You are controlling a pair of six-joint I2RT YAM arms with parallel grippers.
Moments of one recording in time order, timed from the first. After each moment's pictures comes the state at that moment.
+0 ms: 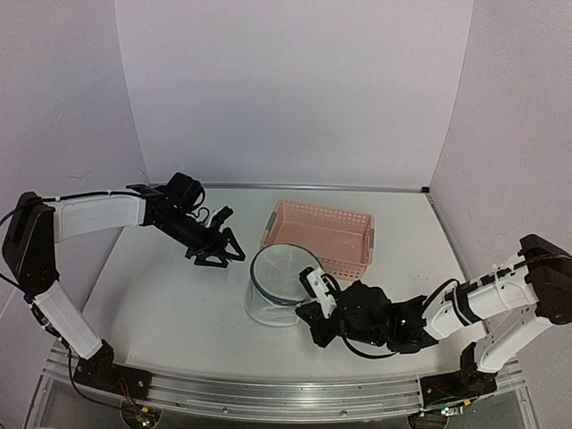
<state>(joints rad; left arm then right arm) -0.55 1.61 1.16 -0.59 0.68 -0.42 1.26 1.49 0.54 0.44 0.28 0.30</state>
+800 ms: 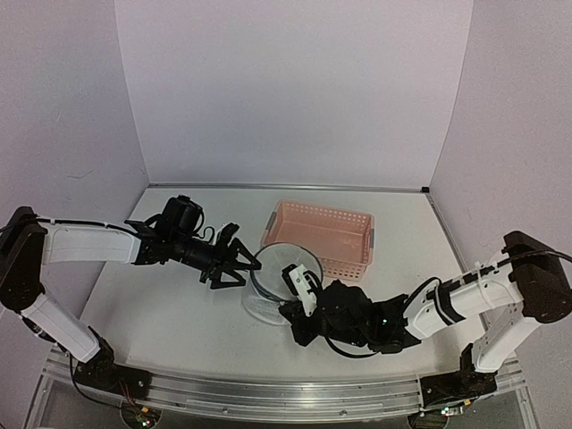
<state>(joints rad) -0.67 1.47 0.83 -0.05 0.79 -0.90 1.30 1.60 0.67 0.42 0.31 0.36</state>
